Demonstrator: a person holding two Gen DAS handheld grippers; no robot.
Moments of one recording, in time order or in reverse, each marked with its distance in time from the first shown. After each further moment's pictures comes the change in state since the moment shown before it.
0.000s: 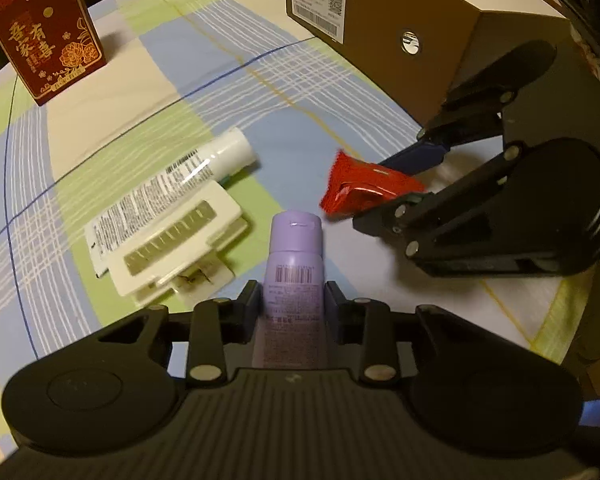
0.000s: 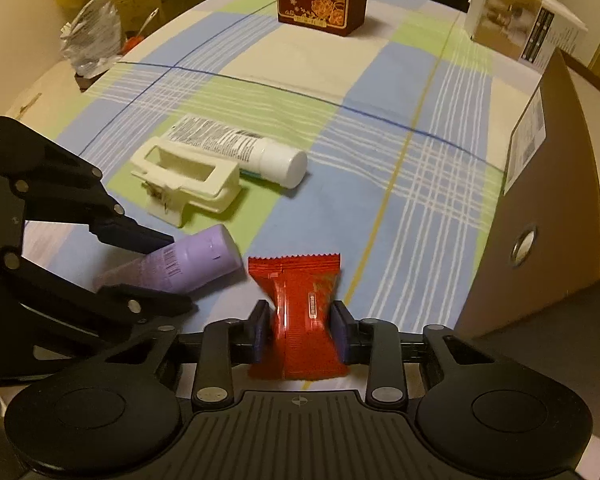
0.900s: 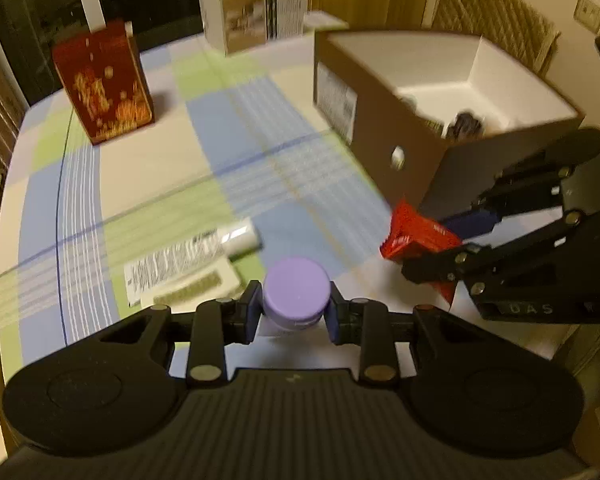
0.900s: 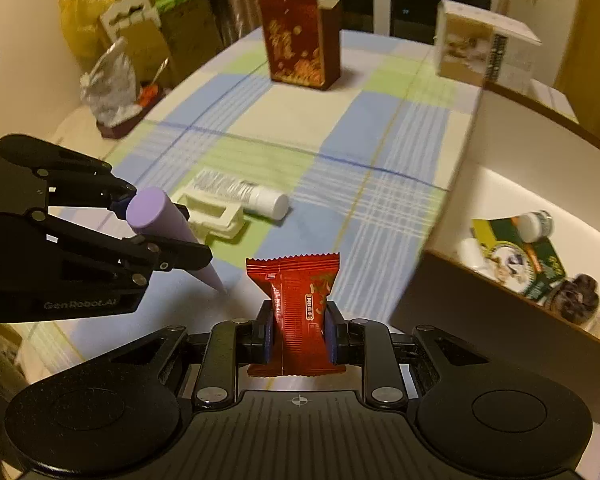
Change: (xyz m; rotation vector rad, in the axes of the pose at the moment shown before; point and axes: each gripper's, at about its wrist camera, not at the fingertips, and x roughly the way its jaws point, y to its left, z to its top) left arm -0.076 -0.027 0.032 -0.146 -0.179 0.081; right arm -0.097 -0.028 -0.017 0.068 -0.127 0.064
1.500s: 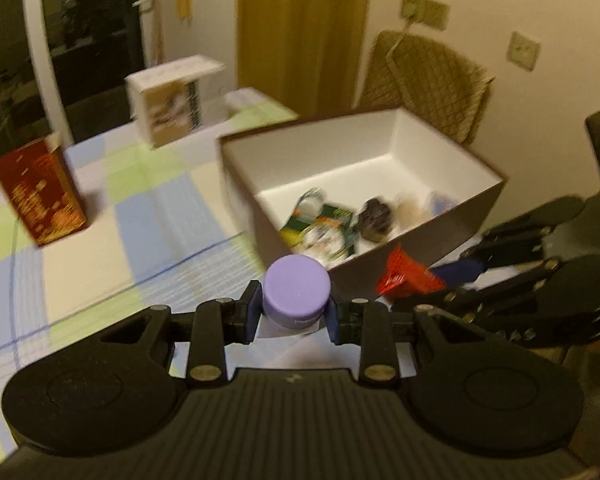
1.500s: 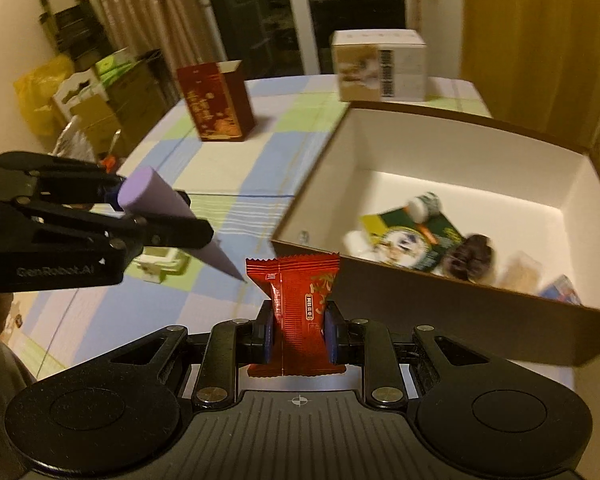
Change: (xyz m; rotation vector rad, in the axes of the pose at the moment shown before) left arm -0.029 -0.071 0.060 0.091 -0.170 -0.148; right arm -0.088 -0.062 -0.033 0.200 -0.119 -0.079
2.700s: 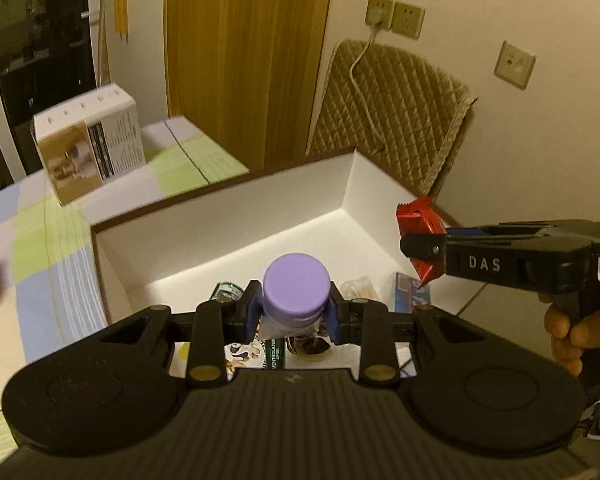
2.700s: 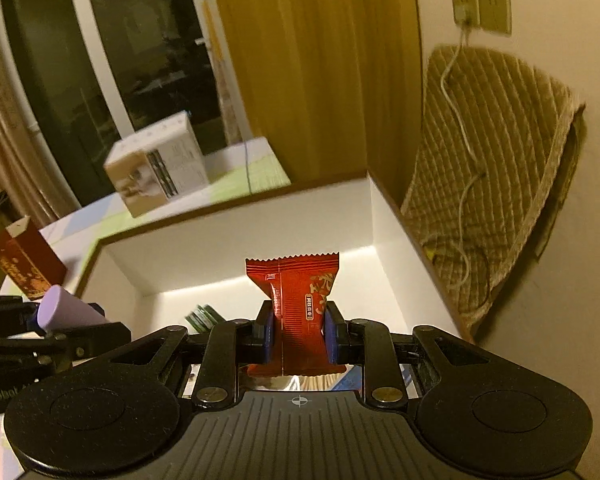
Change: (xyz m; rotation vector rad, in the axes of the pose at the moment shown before) left arm 0.134 -0.058 0.097 0.009 0.006 -0.075; right arm -0.006 -0.177 0.039 0.386 -0.220 -0.313
